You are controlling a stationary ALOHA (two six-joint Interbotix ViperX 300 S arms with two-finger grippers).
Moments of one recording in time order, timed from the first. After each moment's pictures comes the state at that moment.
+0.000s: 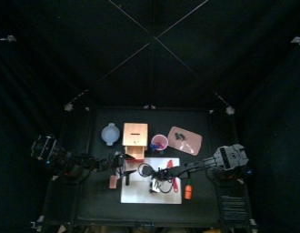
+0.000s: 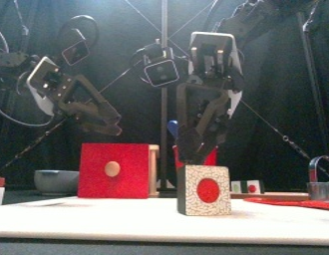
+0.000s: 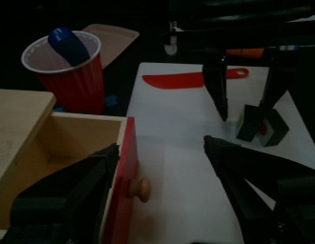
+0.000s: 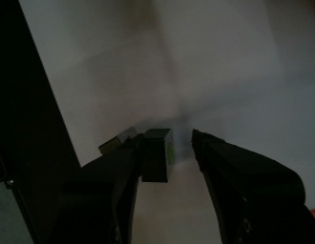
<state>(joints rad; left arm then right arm) -0.17 -0.13 1.11 -0.50 -0.70 0.34 0.18 0.20 0.39 0.06 0.48 0.46</state>
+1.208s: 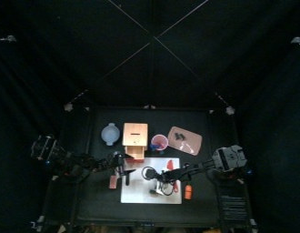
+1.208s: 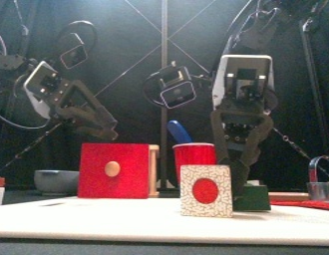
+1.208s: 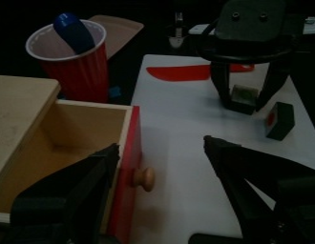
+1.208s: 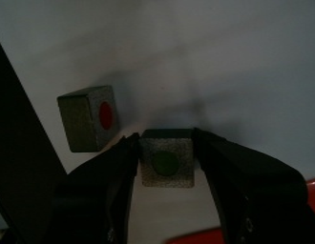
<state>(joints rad) -0.17 -0.13 1.13 -0.52 -0.70 0.34 0.19 0.21 0.47 0.06 0.55 0.47</state>
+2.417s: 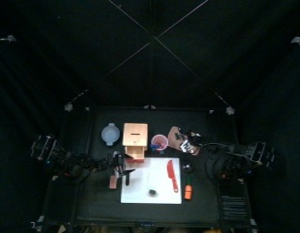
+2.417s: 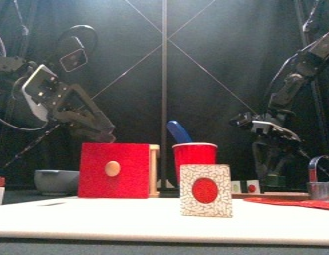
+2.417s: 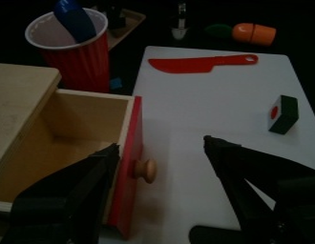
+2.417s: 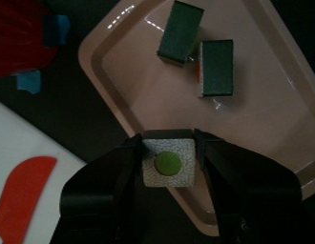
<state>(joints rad) -0.16 -0.13 1.14 -0.54 -0.68 0.34 -0.56 -0.23 0.93 -0.11 0.42 0.47</state>
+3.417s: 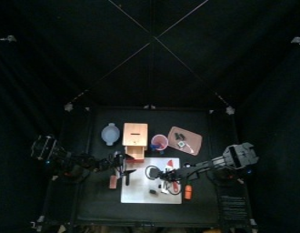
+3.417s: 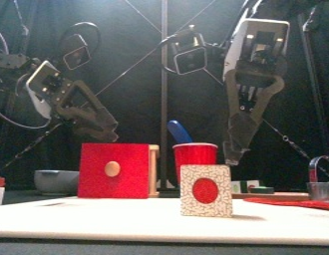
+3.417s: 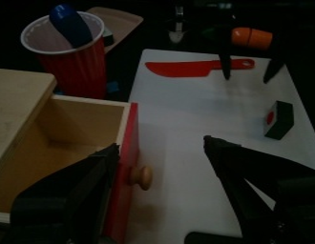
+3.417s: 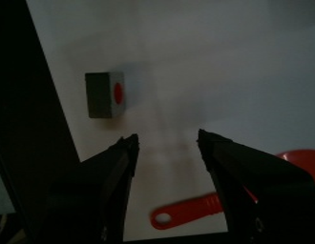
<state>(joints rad) -0.16 -0.13 1.11 -0.54 -0.65 0.34 0.27 0.17 0.38 -0.02 0.65 0.46</state>
